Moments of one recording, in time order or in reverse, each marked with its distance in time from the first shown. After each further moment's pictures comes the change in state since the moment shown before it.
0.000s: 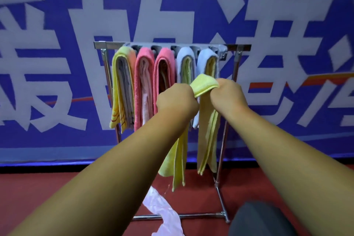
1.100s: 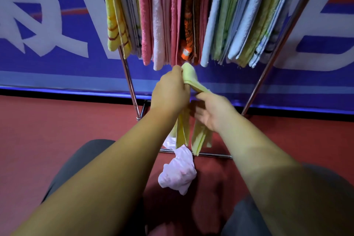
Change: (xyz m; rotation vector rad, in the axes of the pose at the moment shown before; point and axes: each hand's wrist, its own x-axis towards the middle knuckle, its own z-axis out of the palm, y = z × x) left_hand -0.040 -0.144 0.226 -0.315 0.009 -0.124; right_hand -0.085 0.112 0.252 0.969 -0.468 0.991
